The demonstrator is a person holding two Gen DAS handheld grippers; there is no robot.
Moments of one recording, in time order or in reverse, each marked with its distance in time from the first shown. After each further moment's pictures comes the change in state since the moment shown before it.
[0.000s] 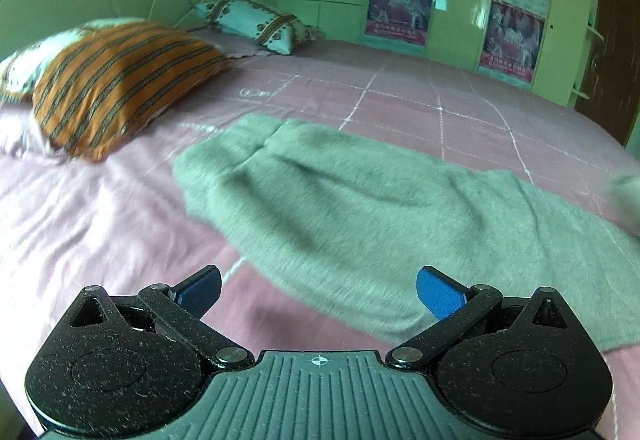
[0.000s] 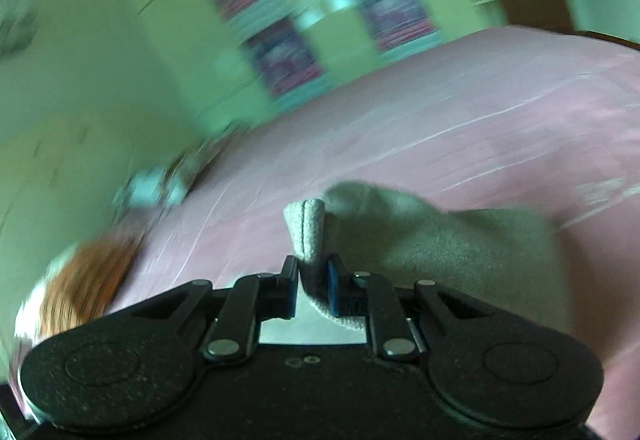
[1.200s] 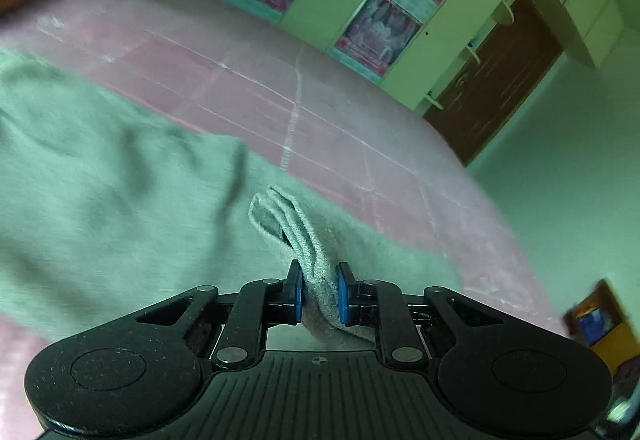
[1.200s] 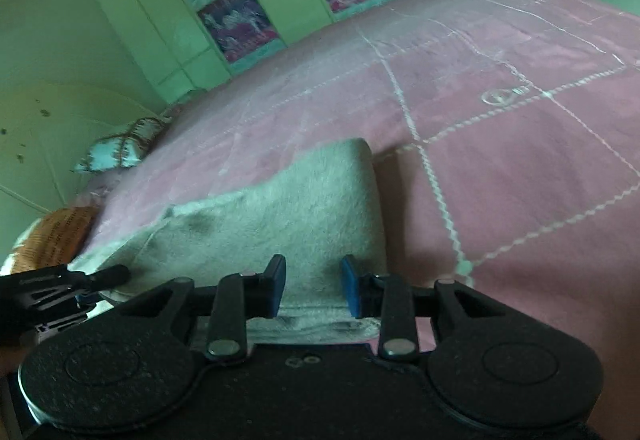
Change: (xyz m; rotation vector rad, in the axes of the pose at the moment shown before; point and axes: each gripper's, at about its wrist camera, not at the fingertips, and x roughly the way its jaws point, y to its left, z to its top) left arm 0.034 -0.154 0.011 -0.150 0.128 -0.531; right arm -0.067 -0.118 -0.045 0.117 0.020 -0.080
